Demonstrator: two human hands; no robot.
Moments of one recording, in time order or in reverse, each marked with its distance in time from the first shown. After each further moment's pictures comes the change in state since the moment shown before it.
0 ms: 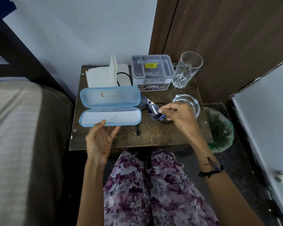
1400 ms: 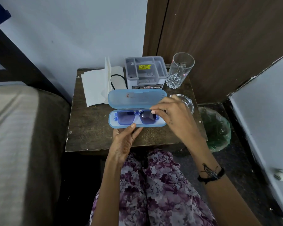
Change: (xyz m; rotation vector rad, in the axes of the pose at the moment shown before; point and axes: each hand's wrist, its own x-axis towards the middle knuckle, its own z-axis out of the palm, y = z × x) left_hand -0.001 -0.053 0.034 0.028 -0.175 -0.129; right_hand -0.020 -0.020 -0.017 -0.469 0.015 -0.499
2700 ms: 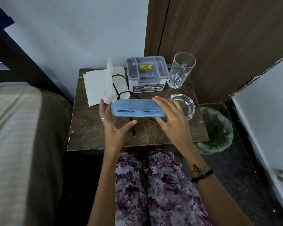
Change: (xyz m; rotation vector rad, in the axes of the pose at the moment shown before) left_hand 0.005 0.021 0.001 0.644 0.150 0.413; right_hand -0.014 0.019 0.042 -0.059 0.284 -0.088
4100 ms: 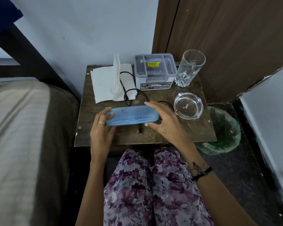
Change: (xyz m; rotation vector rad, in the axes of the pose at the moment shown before) left_hand 0.002 -0.022 -0.068 0.733 0.062 0.469; right_hand 0.002 -0.010 0.029 0.327 -0.331 0.151
